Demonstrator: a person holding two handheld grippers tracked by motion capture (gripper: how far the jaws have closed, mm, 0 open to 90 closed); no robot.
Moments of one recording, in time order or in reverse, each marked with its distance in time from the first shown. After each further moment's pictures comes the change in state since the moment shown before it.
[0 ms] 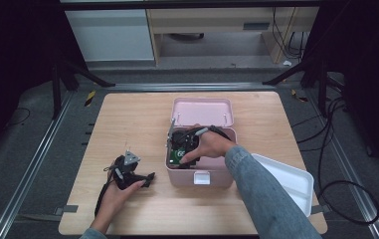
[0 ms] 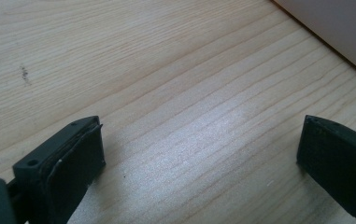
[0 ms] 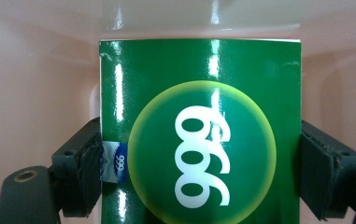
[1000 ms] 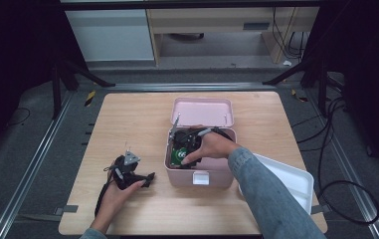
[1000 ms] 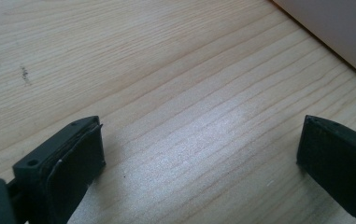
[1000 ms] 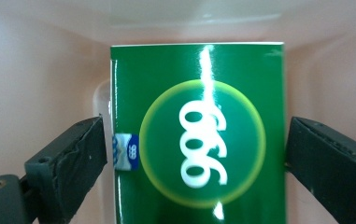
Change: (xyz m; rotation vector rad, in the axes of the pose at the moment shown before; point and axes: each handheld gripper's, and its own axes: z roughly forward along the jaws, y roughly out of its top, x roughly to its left) left arm 0.000 0.000 0.000 0.000 0.001 0.000; right arm 0.004 -0.006 -0.009 -0.036 -0.028 0.046
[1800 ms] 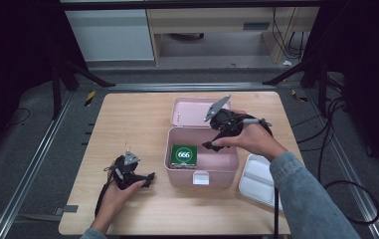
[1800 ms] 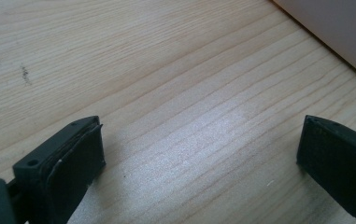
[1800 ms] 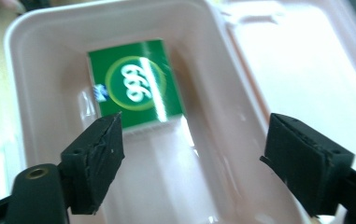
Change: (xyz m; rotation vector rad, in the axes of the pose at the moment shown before) left arm 0.000 0.000 0.000 -0.003 0.002 -0.004; right arm -0.002 -0.074 -0.112 -0.256 -0.200 0.202
